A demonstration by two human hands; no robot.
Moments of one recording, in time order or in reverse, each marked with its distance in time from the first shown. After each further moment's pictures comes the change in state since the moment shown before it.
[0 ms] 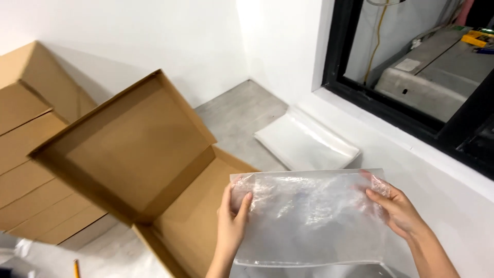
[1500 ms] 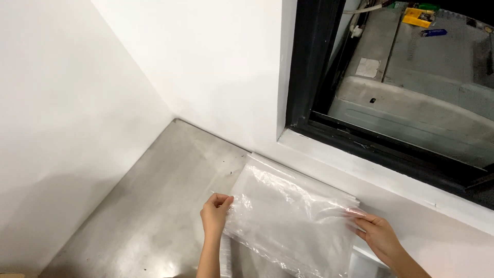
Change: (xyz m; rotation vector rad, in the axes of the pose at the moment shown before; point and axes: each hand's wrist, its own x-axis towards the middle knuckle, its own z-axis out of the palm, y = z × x) left_hand 0.449 -0.133 0.147 0.389 -0.254 -0.364; right_hand 0.241 0.081 -0.017 0.258 0.539 0.128
